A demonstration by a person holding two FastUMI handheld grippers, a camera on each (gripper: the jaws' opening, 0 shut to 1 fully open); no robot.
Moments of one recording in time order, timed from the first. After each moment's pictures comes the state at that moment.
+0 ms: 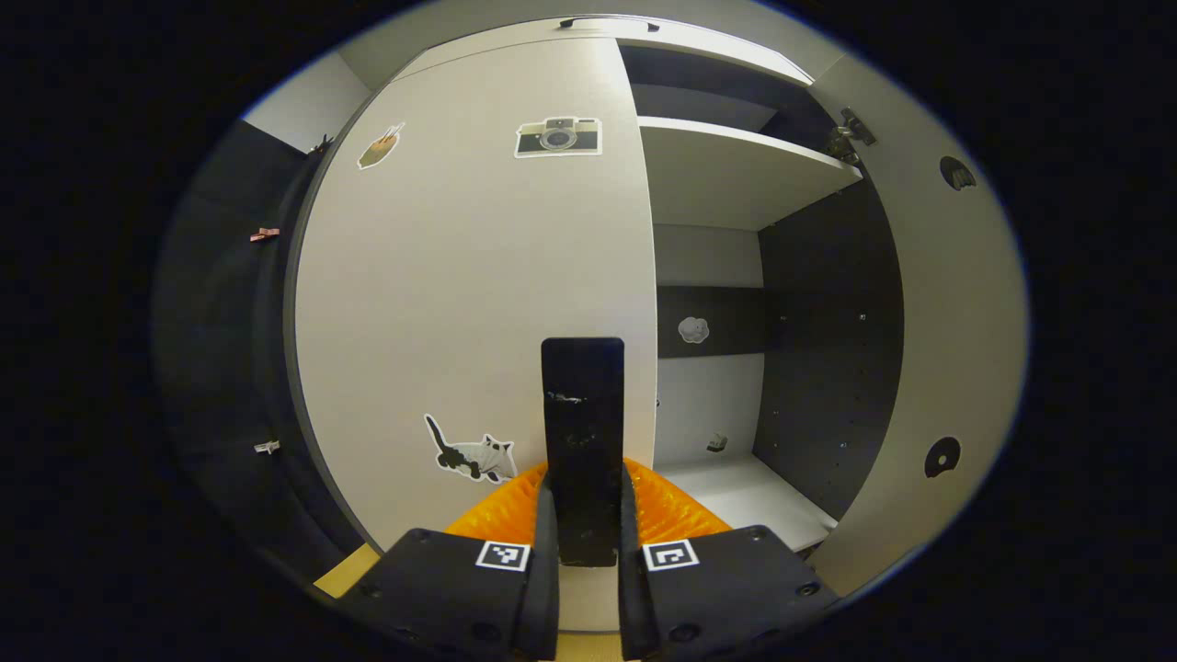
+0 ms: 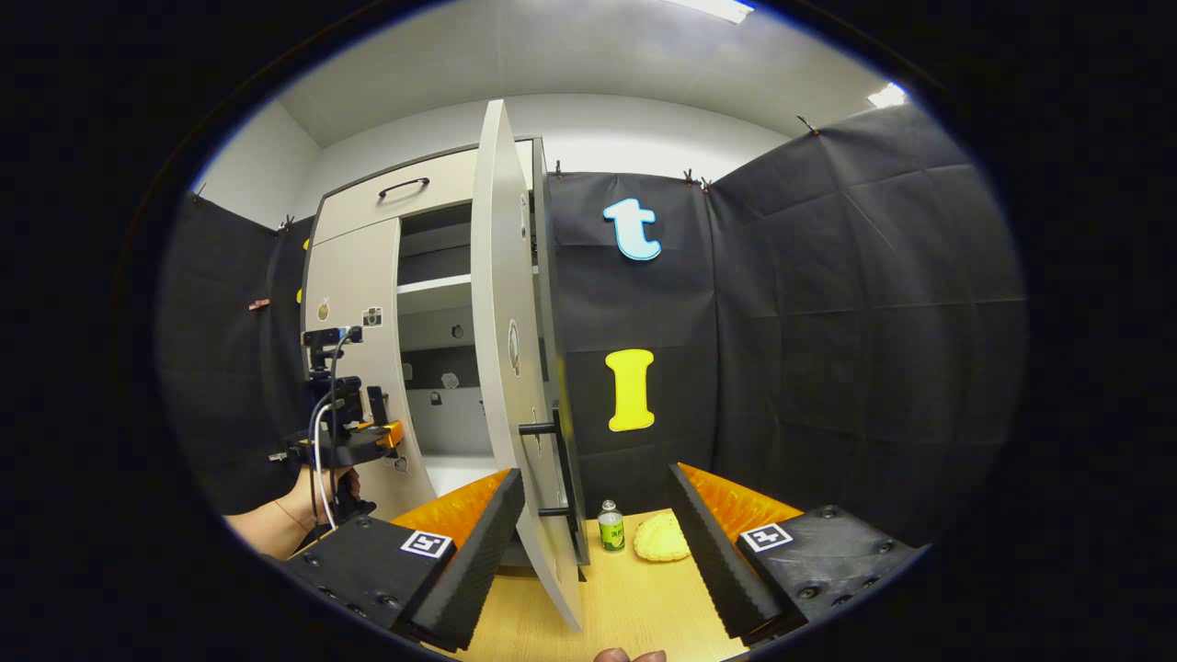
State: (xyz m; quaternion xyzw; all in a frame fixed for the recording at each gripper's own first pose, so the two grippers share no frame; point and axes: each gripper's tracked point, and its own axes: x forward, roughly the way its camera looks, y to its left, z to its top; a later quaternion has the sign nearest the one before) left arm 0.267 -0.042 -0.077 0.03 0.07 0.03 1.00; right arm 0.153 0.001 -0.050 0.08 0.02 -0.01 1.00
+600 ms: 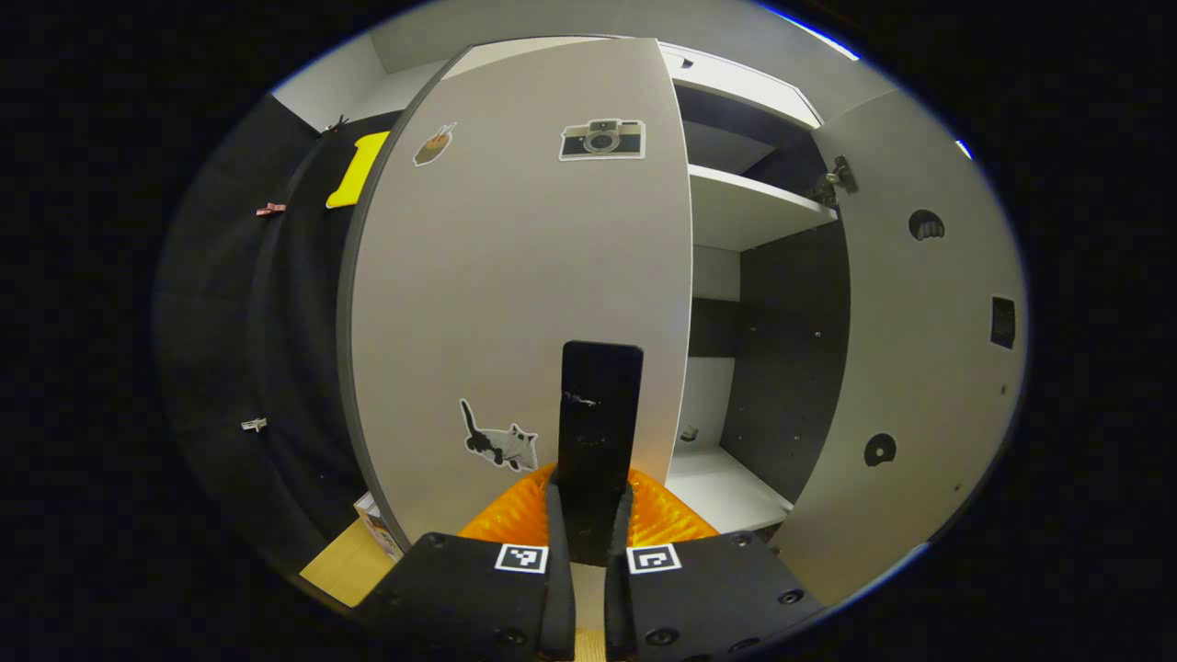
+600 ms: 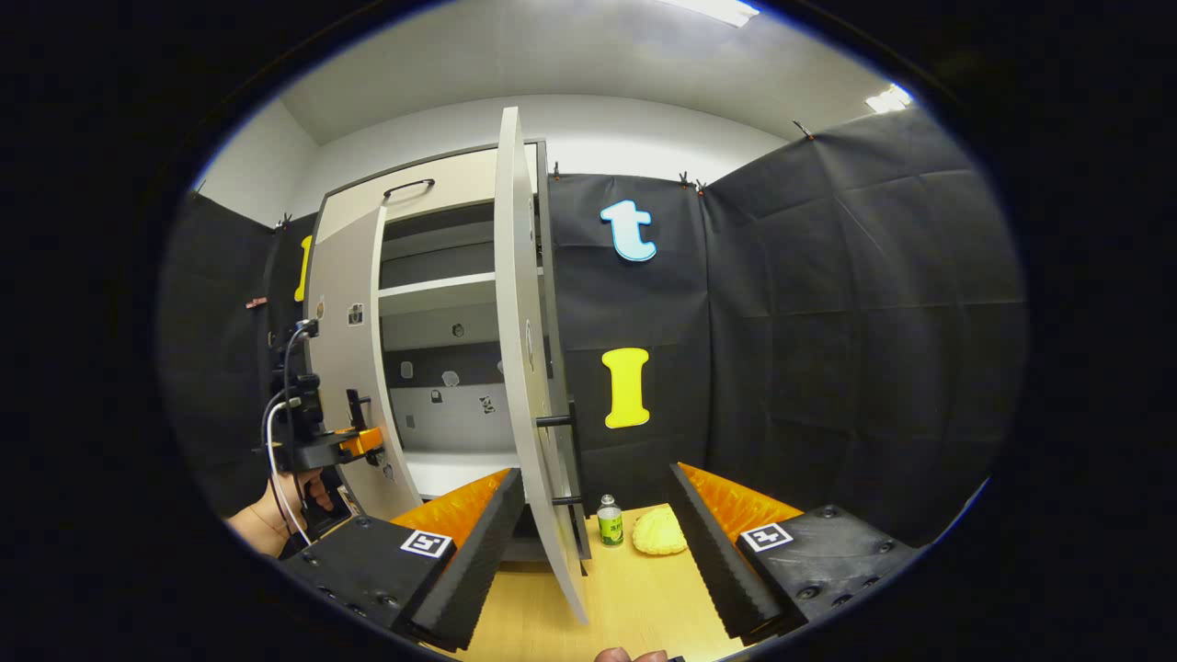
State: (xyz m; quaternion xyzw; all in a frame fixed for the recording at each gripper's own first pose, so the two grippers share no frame) left arm 0.242 -0.025 -0.069 -0.01 0.08 -0.02 1.00; right arm 0.146 0.003 -0.047 0.08 0.02 -0.02 1.00
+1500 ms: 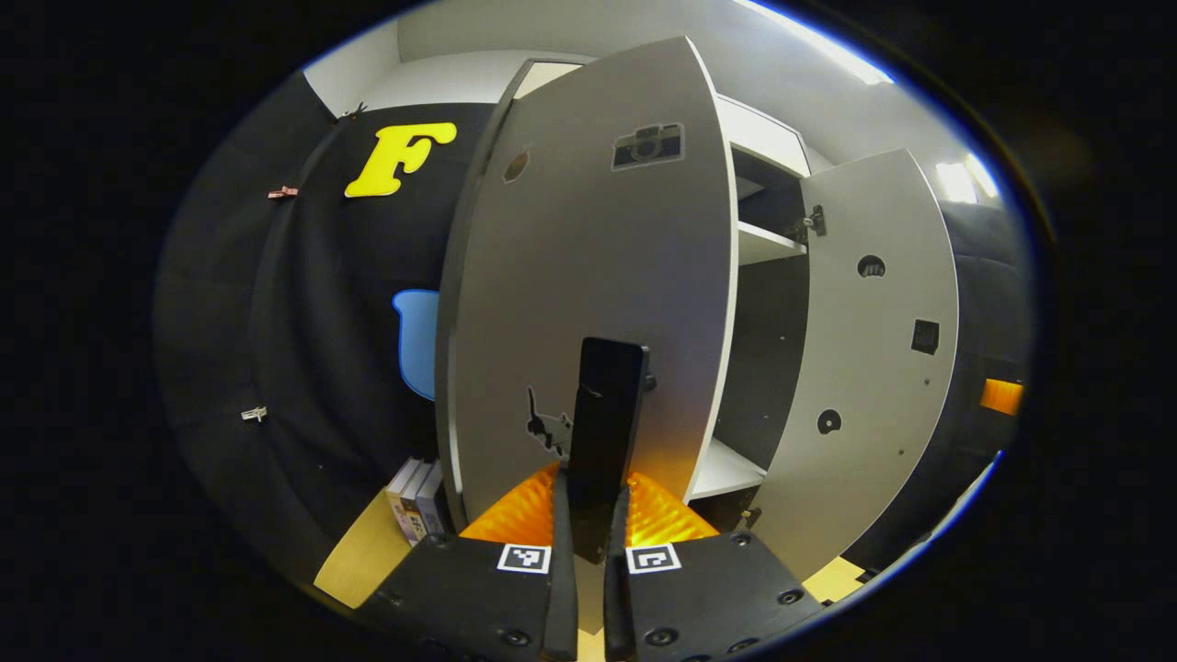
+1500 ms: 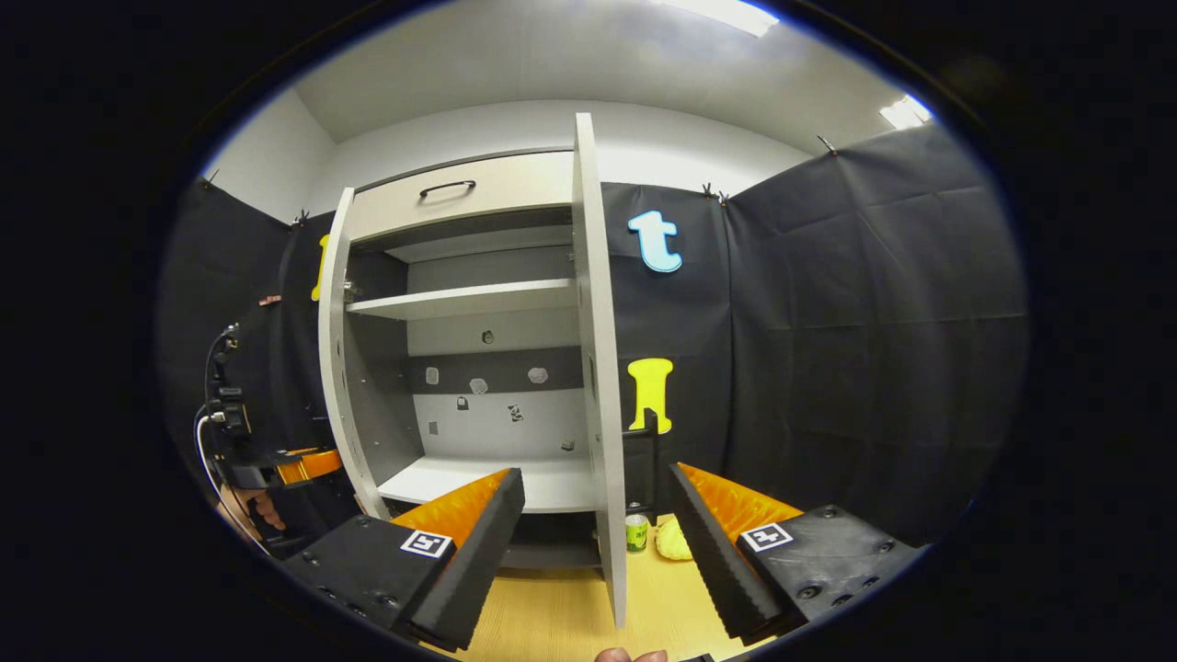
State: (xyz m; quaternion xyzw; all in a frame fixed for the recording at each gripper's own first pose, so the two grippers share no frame) left arm 0.236 -0.005 -0.068 -0.04 0.08 -0.06 0.99; right arm 0.149 0.019 -0.042 0.06 0.00 -0.01 1.00
